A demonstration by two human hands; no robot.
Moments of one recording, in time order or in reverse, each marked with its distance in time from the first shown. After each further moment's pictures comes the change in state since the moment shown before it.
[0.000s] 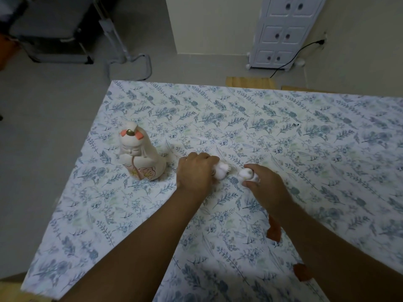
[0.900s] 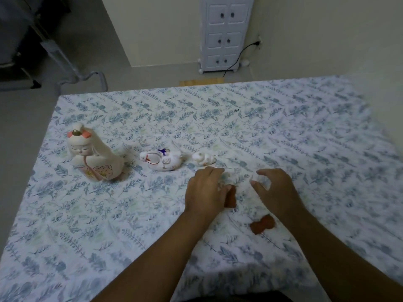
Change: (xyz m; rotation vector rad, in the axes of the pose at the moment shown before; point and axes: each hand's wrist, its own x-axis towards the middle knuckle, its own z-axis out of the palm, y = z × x) left_hand -0.087 0.125 0.019 -0.430 0.017 0.168; right_hand -0.126 0.068 -0.074 -0.169 0.273 0.293
